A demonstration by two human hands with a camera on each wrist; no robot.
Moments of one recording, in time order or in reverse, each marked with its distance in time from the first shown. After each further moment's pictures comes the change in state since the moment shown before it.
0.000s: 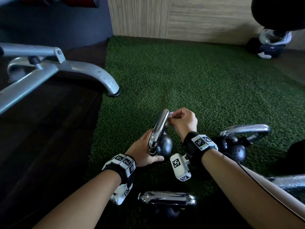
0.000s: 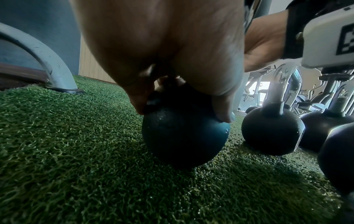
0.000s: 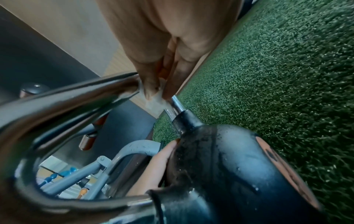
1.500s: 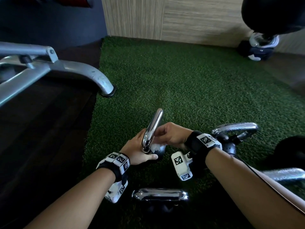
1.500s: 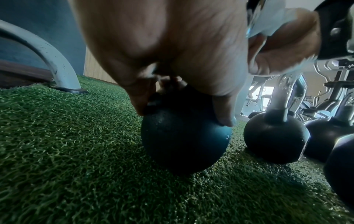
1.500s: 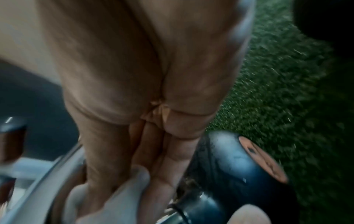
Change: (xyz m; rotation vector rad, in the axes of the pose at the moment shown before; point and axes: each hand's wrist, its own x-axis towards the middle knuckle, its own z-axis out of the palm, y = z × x) left_hand 0.004 -0.004 0.002 -0.013 -0.001 -0.016; right_hand -0.020 -0.001 -0.021 0.062 -0.962 0.130
